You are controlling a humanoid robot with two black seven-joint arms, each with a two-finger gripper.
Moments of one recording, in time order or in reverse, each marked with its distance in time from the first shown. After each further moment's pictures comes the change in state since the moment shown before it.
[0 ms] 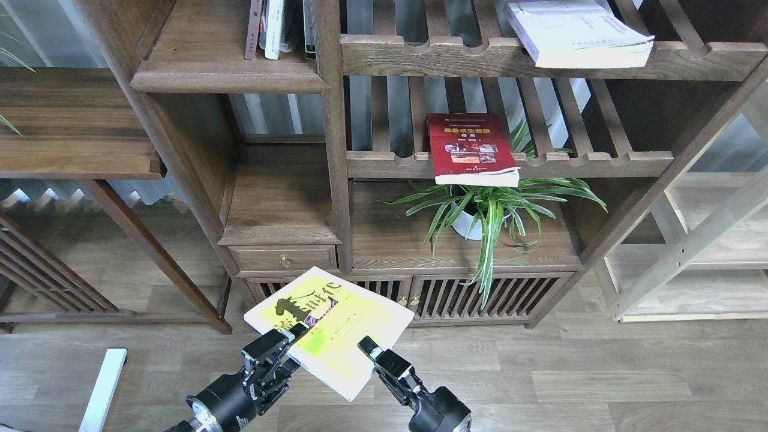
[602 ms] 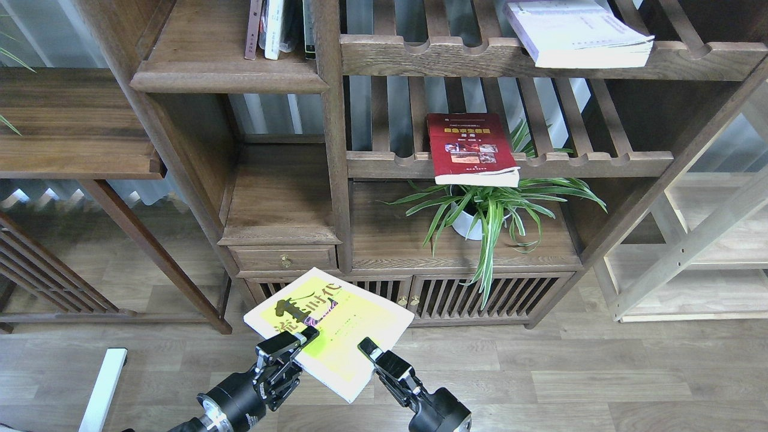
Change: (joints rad) left arm -0.031 -0.037 0.036 0.032 -0.011 0.000 0.001; right arm -0.005 0.000 0.000 0.000 0.000 0.000 -0.001
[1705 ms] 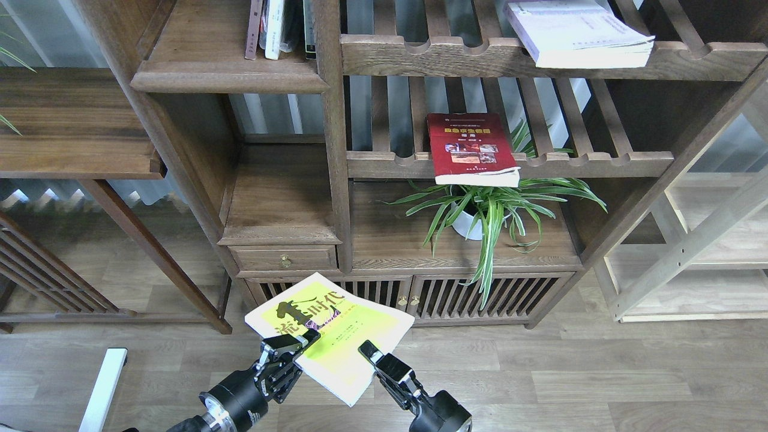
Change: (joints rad) left arm -0.004 -0.008 0.000 0.019 -0.026 0.000 0.001; right arm -0.007 0.000 0.000 -0.002 -0.006 0.000 0.002
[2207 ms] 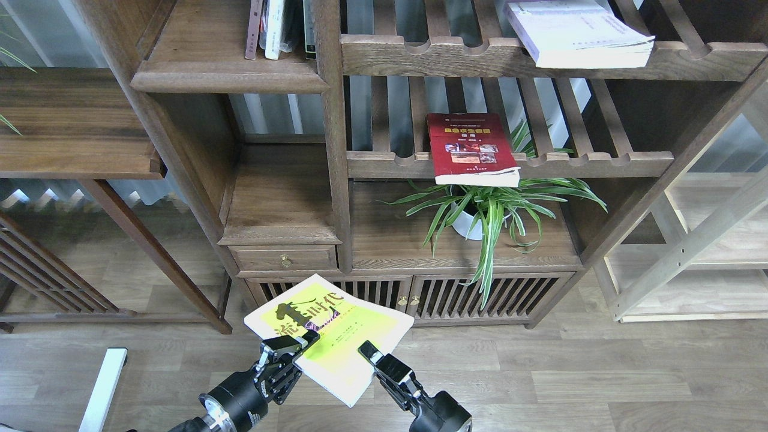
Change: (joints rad) left arm 0.007 0.000 -0.001 0.000 -0.008 0.000 -0.005; right arm -0.001 0.000 0.000 0.000 -0.003 0.000 -0.002
